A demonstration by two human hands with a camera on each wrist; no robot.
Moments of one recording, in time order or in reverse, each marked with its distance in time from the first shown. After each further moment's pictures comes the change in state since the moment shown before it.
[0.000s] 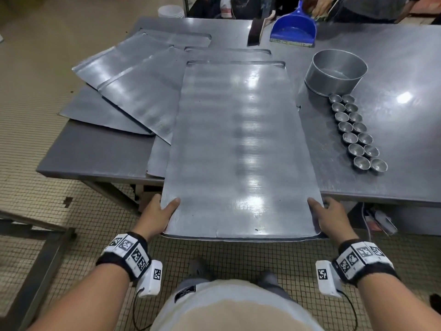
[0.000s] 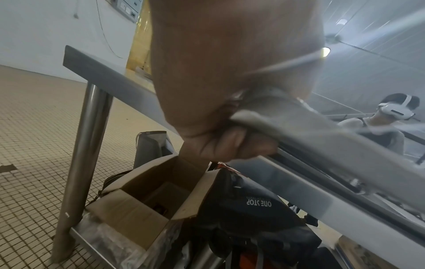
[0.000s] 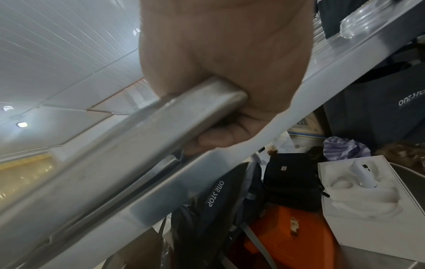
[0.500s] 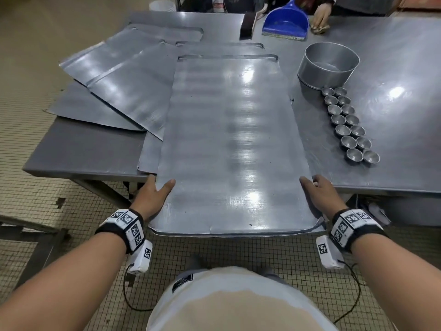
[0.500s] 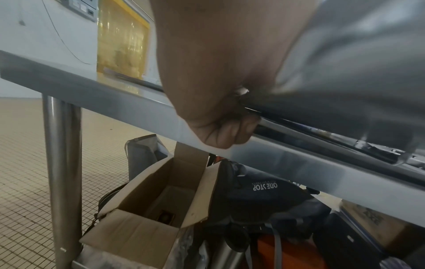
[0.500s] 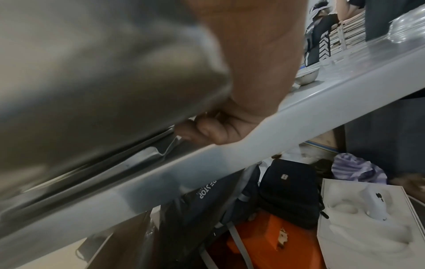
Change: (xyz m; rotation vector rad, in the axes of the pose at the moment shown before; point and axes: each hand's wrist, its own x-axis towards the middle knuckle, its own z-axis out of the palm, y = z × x) left_hand 0.027 0.027 -0.001 0.113 0.057 0.121; right_hand 0.033 -0.027 -0.005 -0.200 -0.035 -0.088
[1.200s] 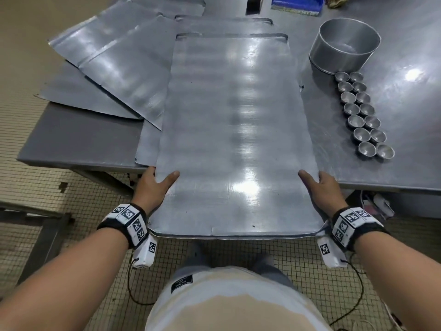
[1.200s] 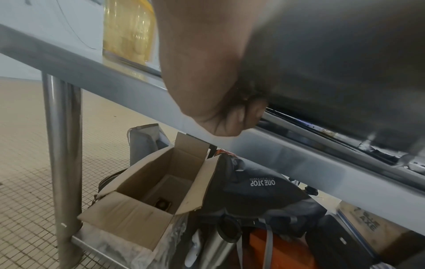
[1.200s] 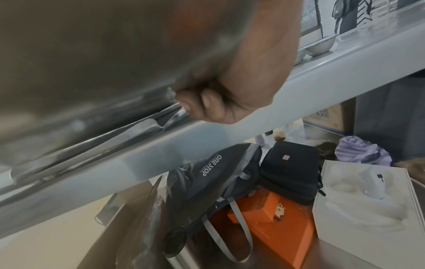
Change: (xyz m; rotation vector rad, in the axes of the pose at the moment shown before) left_hand 0.007 0.002 0.011 -0.141 0.082 -0.034; right_hand 0.004 -0.002 0.010 0.040 0.006 -0.027
